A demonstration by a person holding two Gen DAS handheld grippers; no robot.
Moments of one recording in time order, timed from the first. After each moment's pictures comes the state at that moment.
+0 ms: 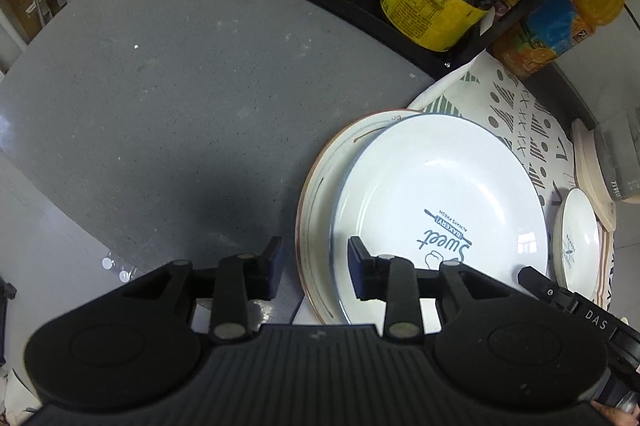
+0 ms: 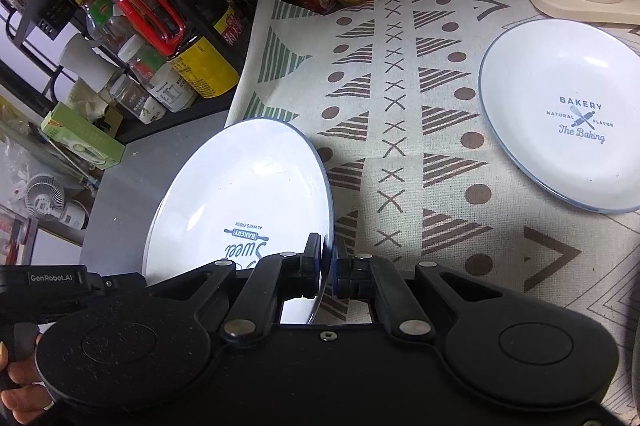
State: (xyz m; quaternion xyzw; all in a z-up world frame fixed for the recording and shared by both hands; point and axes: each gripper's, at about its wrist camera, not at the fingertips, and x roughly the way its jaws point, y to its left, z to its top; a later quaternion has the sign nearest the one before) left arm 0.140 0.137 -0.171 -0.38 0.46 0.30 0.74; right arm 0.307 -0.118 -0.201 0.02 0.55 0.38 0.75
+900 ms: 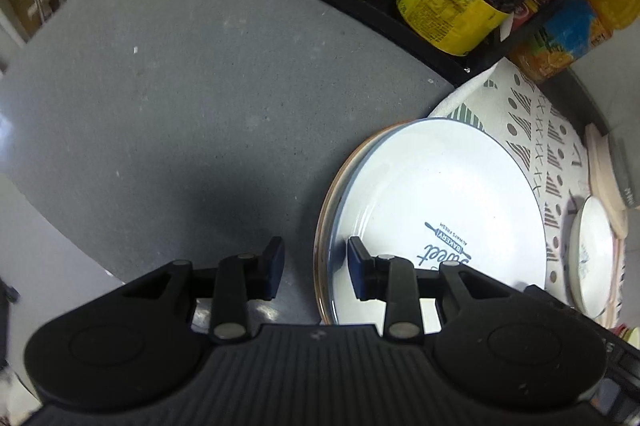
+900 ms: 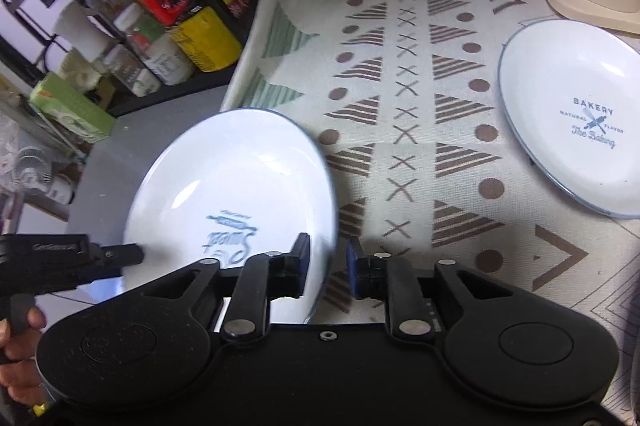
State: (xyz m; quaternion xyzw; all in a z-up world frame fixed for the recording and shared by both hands) left arm 0.145 0.148 -0.184 -0.36 0.47 0.31 0.75; right arm 0.299 -0.104 -0.204 -0.02 0.55 0.38 0.74
